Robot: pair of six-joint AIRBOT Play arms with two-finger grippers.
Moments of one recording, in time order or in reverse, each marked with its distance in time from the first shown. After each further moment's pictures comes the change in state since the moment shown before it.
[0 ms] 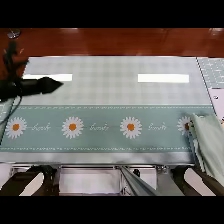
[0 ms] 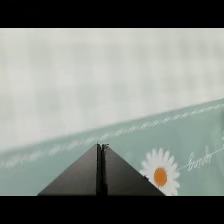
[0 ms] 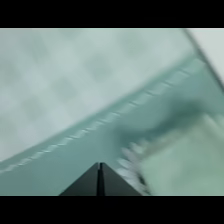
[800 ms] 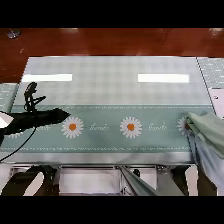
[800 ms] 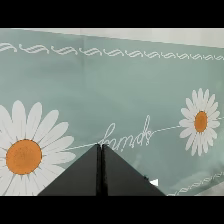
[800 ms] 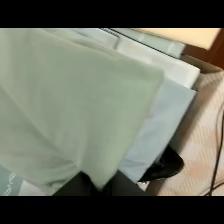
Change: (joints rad) left arm 0.046 0.179 -0.520 -0.012 0.057 0.018; right arm -0.564 0.418 -0.397 -0.415 0.327 0.131
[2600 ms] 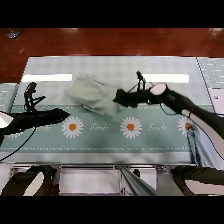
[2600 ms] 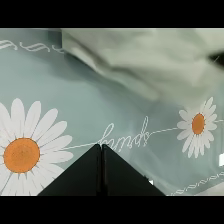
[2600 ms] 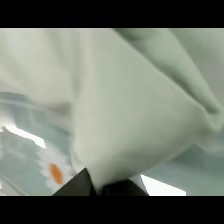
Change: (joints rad) left arm 0.000 0.000 0.000 0.000 0.000 -0.029; right arm 1.389 -0.875 0.068 1.252 -1.044 -0.317
